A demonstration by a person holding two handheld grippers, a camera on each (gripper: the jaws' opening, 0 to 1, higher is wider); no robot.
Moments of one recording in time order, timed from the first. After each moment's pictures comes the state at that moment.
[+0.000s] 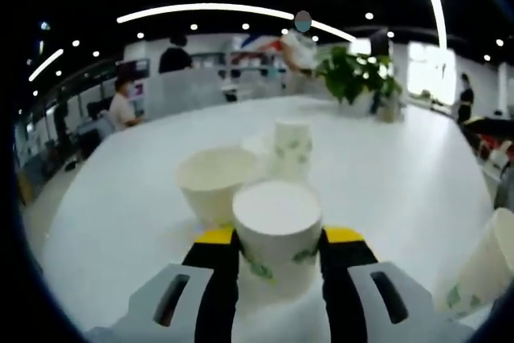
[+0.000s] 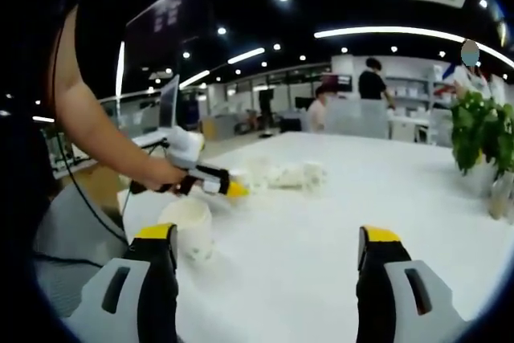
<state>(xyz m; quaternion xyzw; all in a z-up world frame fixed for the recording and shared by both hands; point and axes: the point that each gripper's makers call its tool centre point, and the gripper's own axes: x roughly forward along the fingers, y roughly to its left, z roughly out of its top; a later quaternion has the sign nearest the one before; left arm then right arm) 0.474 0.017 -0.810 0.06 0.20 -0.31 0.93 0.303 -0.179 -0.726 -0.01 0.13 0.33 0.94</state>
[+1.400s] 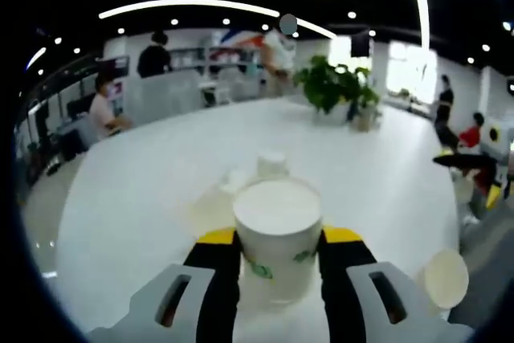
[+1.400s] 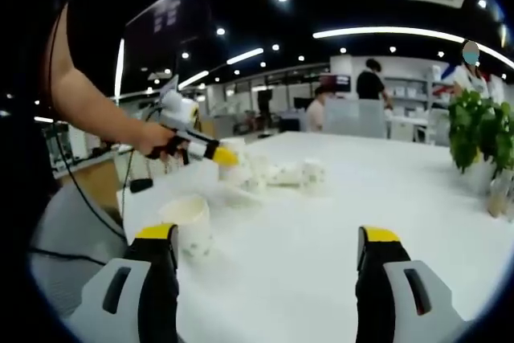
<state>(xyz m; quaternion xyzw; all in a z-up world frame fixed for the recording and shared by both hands) 0.465 0.017 -0.735 0.06 0.22 -0.37 0.90 0.302 -0.183 -0.728 -0.01 0.13 0.32 0.94</state>
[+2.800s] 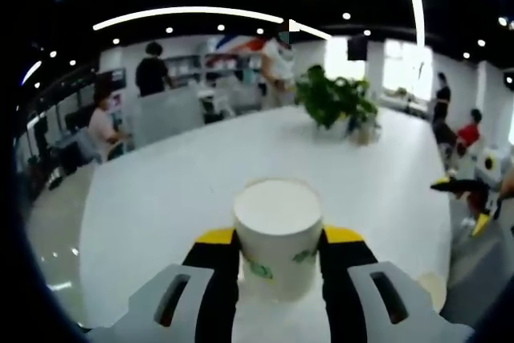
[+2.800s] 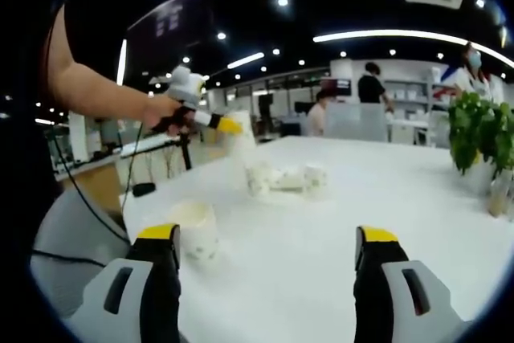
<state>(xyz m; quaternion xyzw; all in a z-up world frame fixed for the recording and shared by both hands) 0.488 0.022 -0.667 0.08 0.21 -0.38 0.90 0.297 -0.182 -0.723 0.00 0.12 0.32 0.94</state>
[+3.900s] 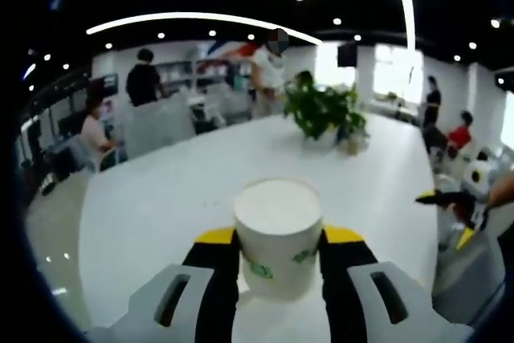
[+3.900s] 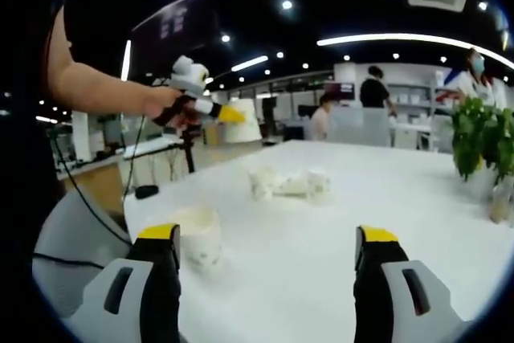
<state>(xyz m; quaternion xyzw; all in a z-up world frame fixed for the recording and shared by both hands) 0.472 0.010 -0.633 0.07 0.19 -0.41 0.89 0.296 -0.176 -0.714 0.00 0.11 0.33 0.94</state>
